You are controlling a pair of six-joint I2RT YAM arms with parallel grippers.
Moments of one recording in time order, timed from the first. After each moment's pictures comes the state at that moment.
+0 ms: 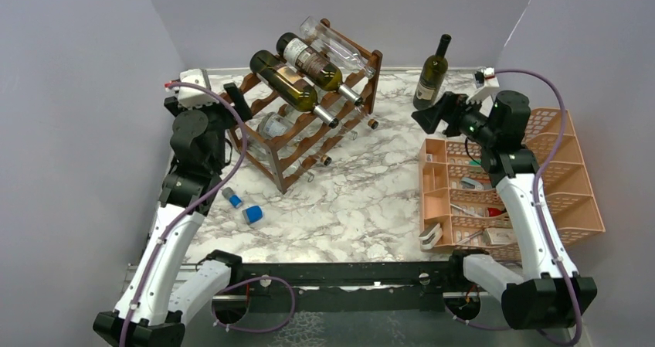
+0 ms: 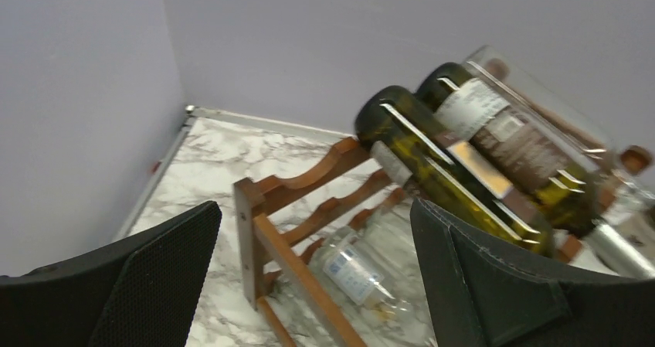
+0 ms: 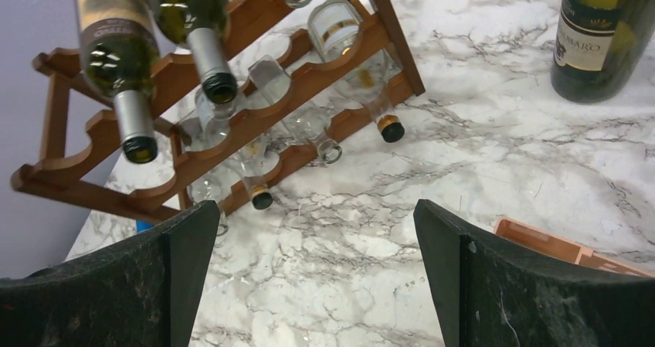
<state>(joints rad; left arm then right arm) -0.28 0.85 1.00 -0.07 -0.45 -0.13 0.01 1.08 1.05 -0.27 -0.50 0.31</state>
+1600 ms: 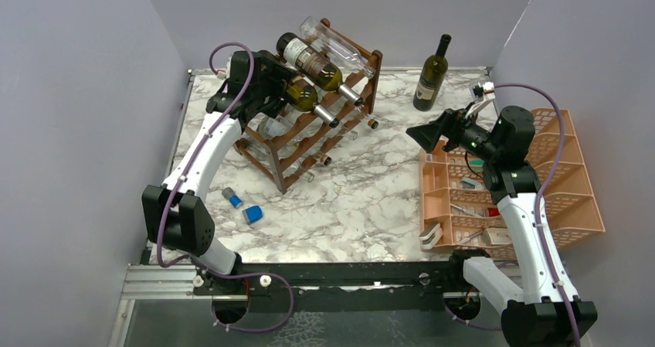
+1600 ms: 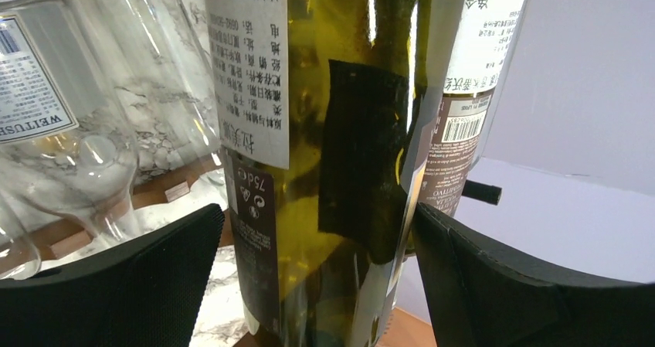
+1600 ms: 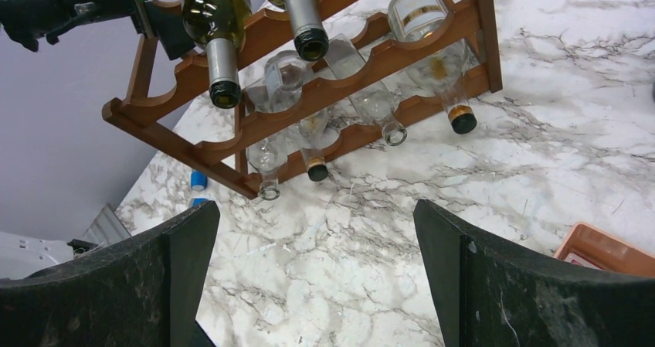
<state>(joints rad) -0.25 1.54 1.48 -0.46 0.06 -1.27 0.01 0.92 0.95 -0.23 -0.70 0.32</state>
